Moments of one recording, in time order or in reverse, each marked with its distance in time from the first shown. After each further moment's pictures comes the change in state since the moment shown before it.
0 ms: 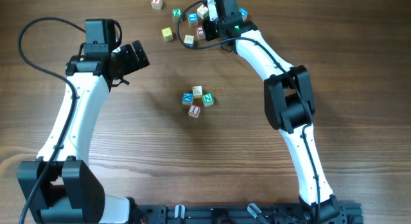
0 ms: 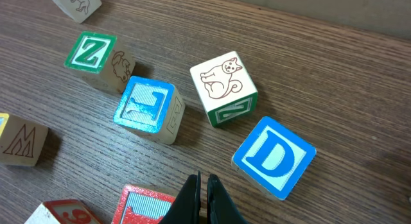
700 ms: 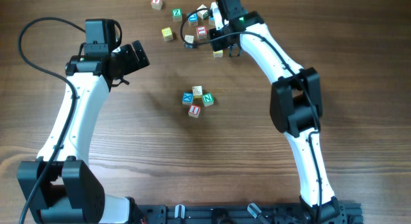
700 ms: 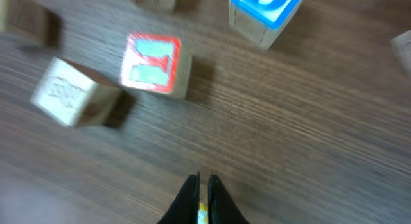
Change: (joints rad) left arm 0.000 0.000 0.000 0.000 0.000 0.000; right arm -0.004 -0.117 0.009 -0.452 -0.005 0.010
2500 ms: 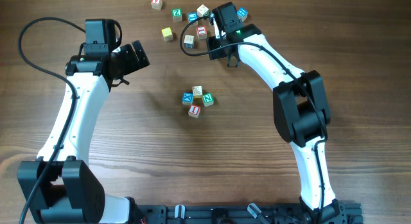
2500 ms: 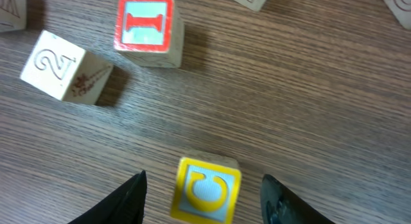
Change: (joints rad) left arm 0.000 0.000 0.000 0.000 0.000 0.000; right arm 0.046 -0.127 -0.283 0.182 0.114 0.101
